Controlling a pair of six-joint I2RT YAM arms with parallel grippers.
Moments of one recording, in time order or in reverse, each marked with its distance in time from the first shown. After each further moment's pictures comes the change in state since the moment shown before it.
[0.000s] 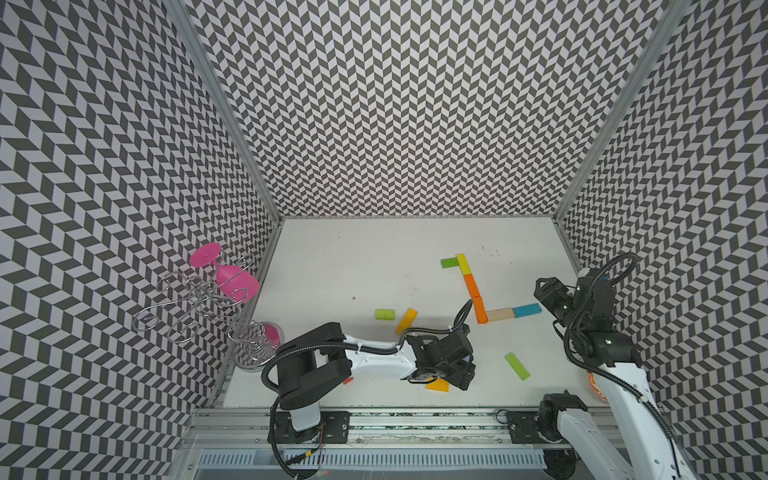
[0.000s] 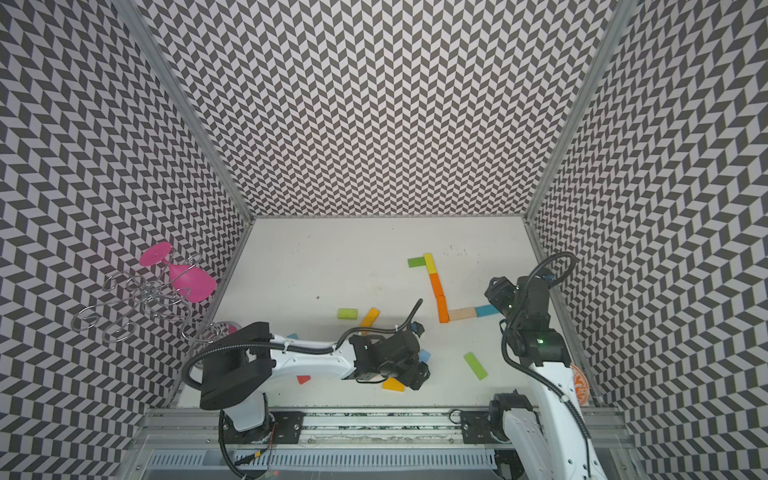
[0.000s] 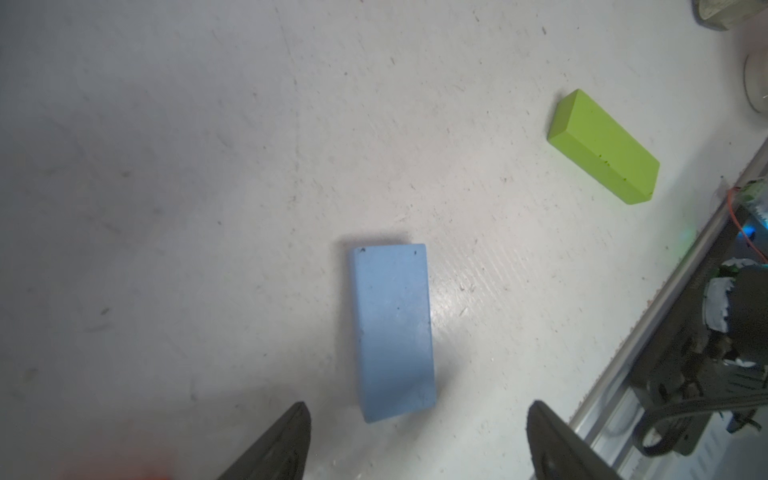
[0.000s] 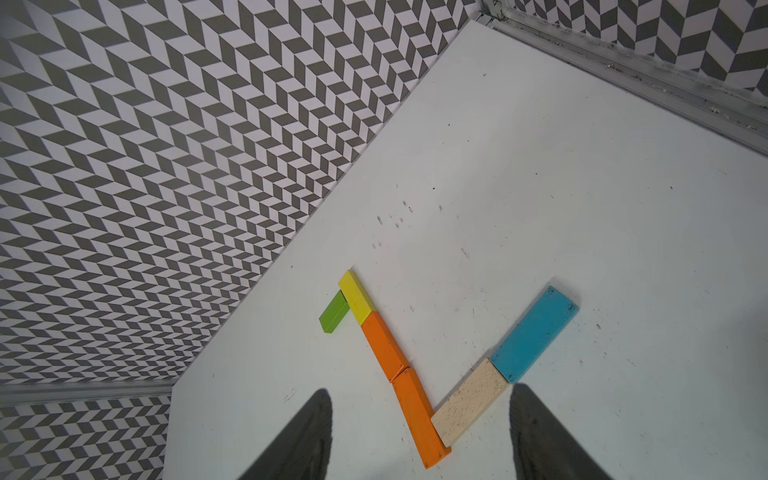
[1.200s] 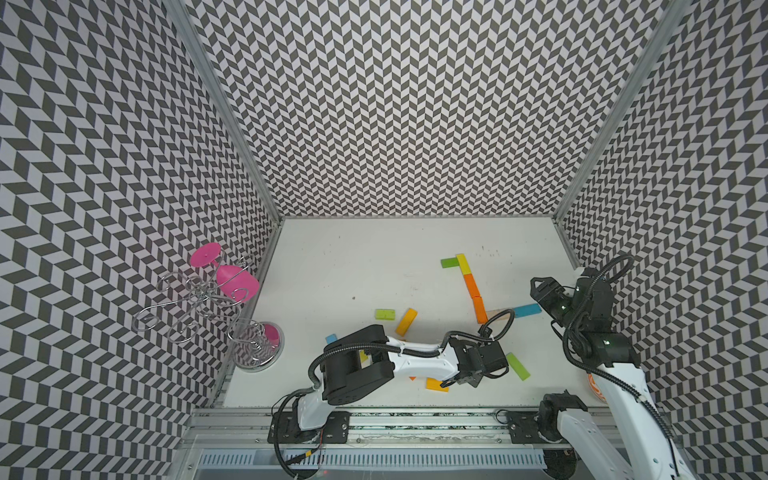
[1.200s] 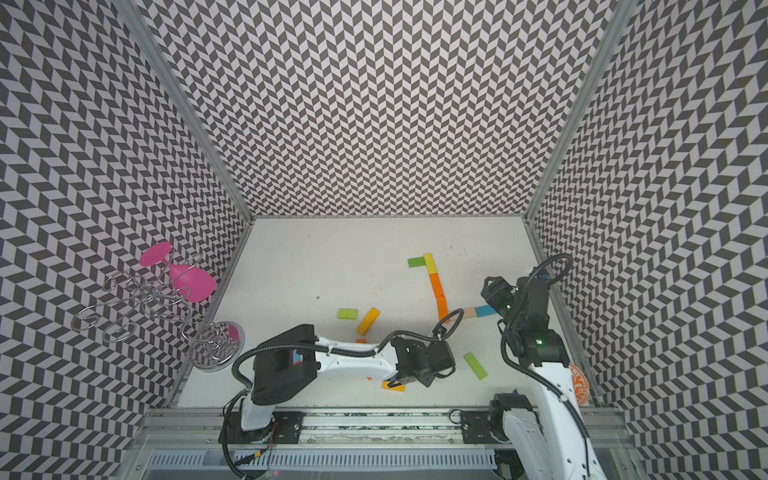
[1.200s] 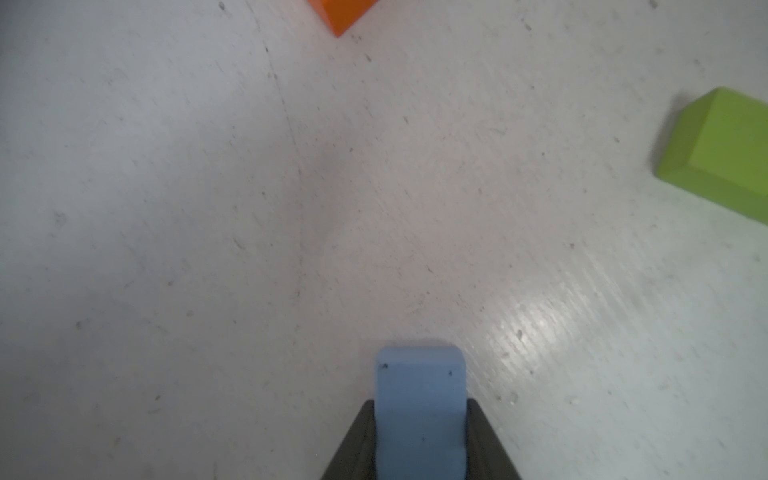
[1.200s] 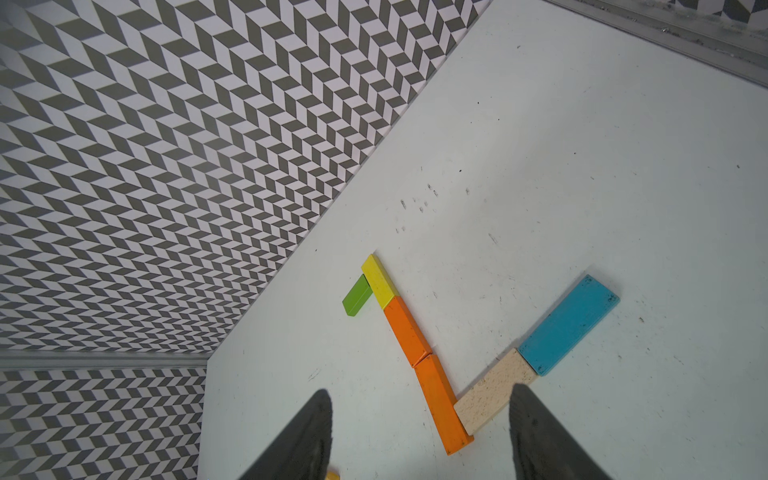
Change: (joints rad) left arm -0.087 0.264 0.371 -0.358 -0.309 0.049; right arm 0.000 -0.001 -0.020 0.037 -0.101 0.029
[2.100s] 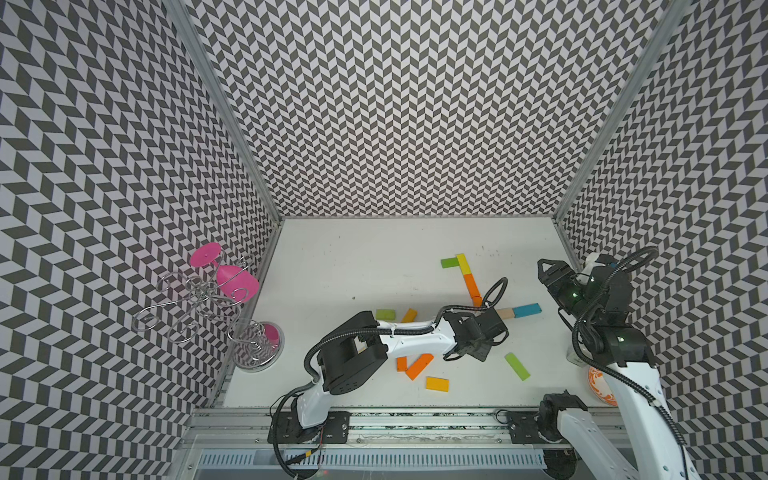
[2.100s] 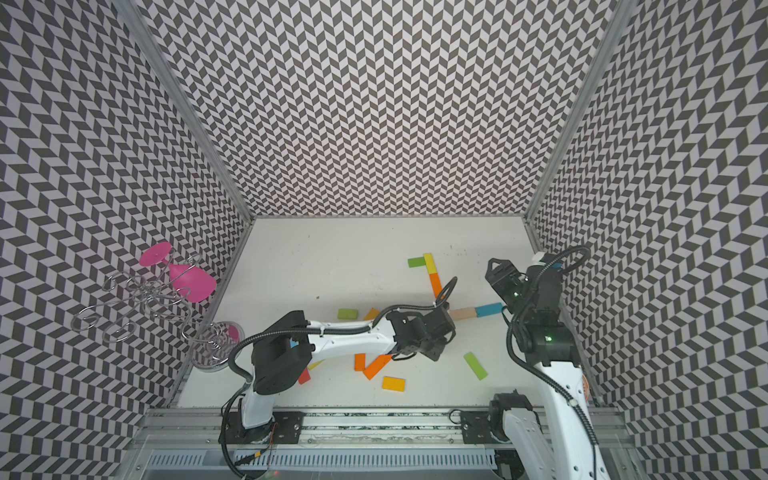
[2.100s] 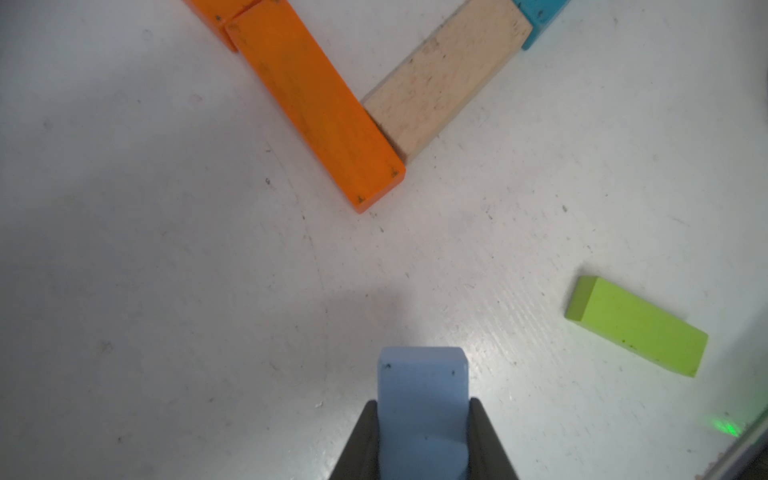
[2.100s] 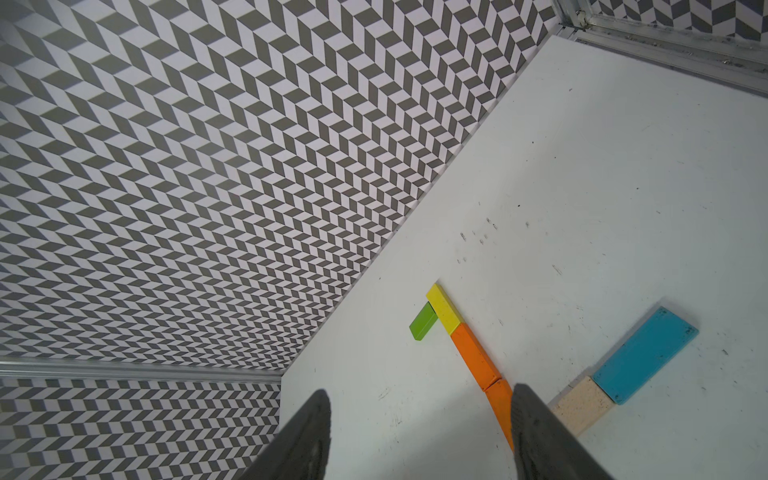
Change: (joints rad) left arm 0.122 0.014 0.152 0.021 0.151 0.038; right arm 0.000 0.017 0.160 -0.007 -0.028 0.100
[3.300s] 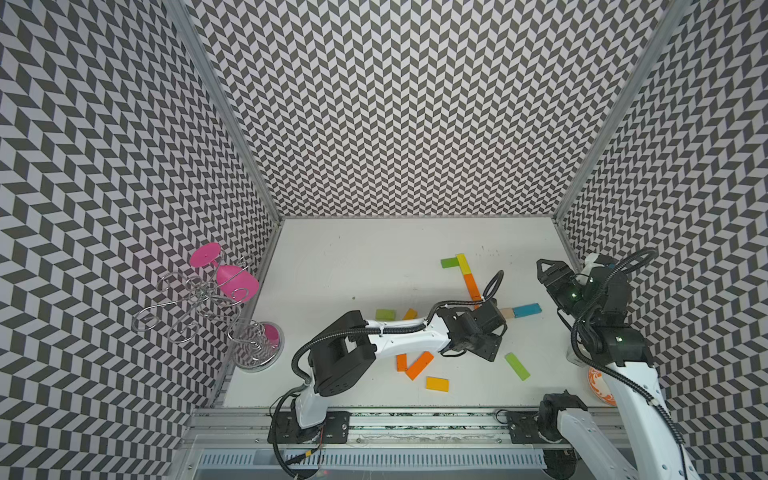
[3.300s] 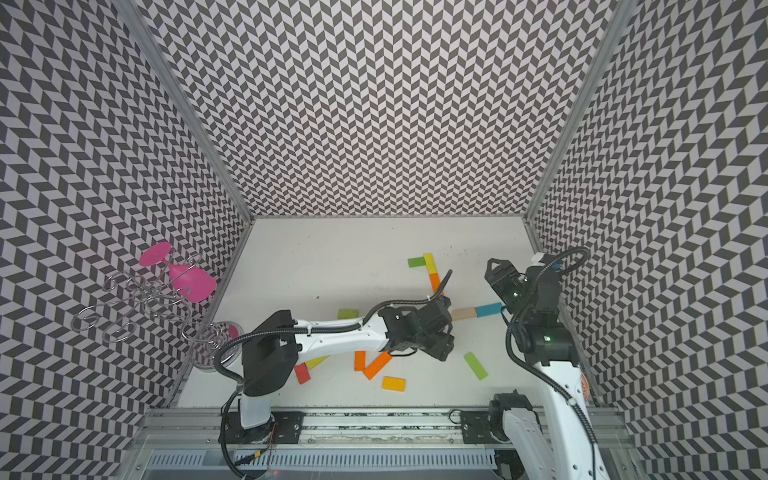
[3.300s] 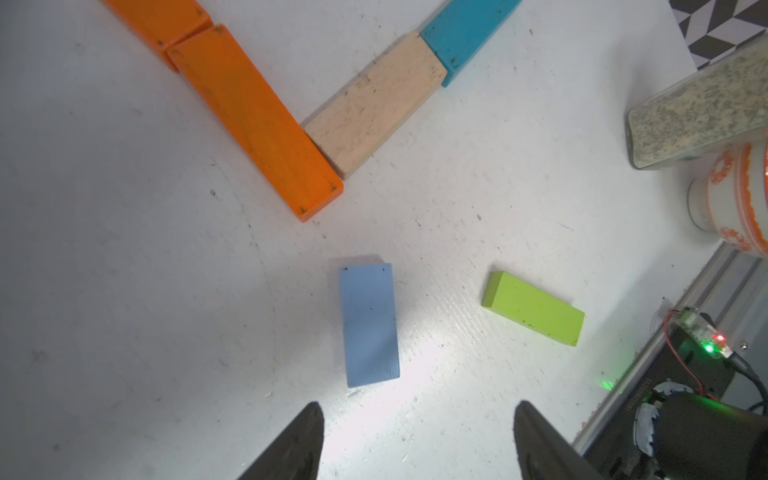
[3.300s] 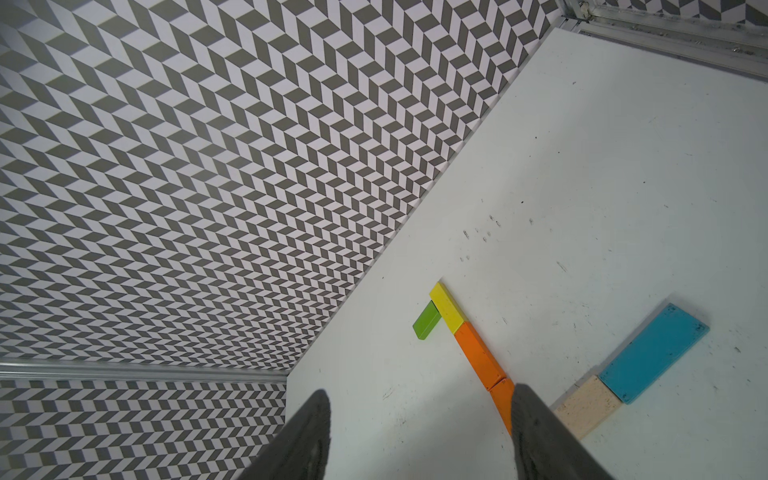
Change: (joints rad) left arm 0.016 -0.074 -0.041 0.055 0.136 -0.029; right arm 0.000 0.000 -0.024 0.021 -0.013 0.015
